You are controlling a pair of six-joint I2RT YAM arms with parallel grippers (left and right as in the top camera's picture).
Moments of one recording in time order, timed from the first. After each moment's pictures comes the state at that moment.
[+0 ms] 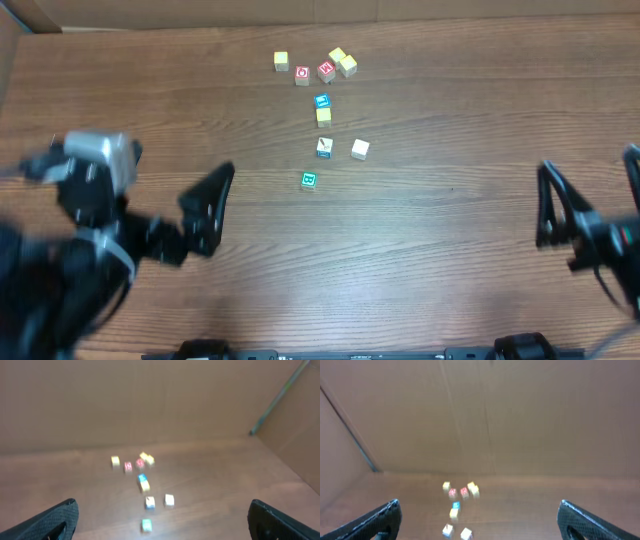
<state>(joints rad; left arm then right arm) 0.02 0.99 1.87 -1.22 0.38 -0.09 0.16 0.75 1.54 -0.93 -0.10 0.17</state>
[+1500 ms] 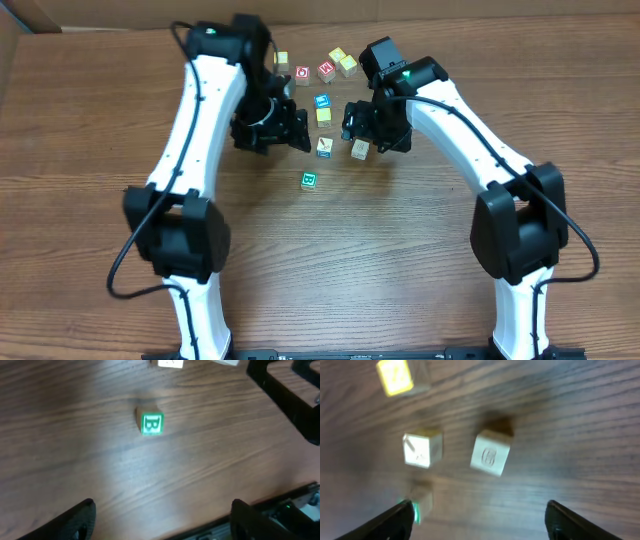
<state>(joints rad) -0.20 2.12 2.10 -1.62 0.31 -0.07 0.44 2.16 1.87 -1.06 -0.18 0.60</state>
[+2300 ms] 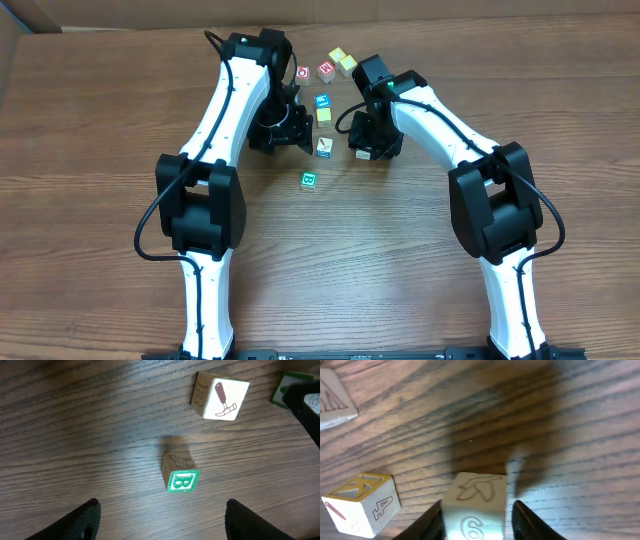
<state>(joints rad) -0.23 2.29 2.10 -1.48 0.21 -0.15 0.44 2.31 1.87 -0.98 -0.15 0.69</state>
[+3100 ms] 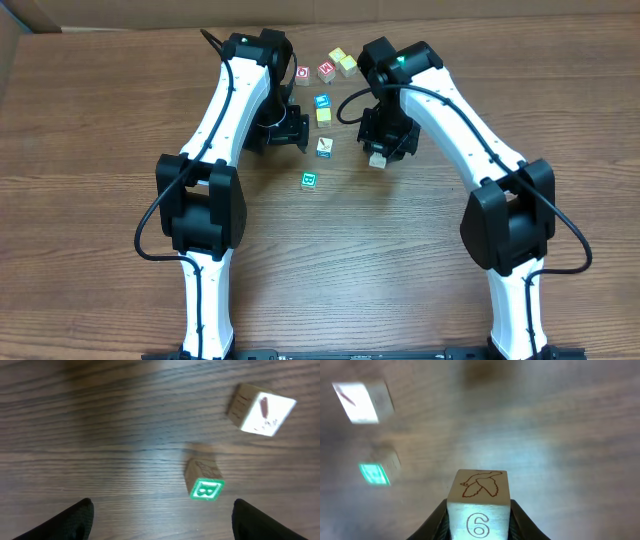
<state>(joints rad) -0.23 2.29 2.10 -1.48 0.09 -0.26 0.47 2.22 2.06 -1.47 -0.15 0.68</state>
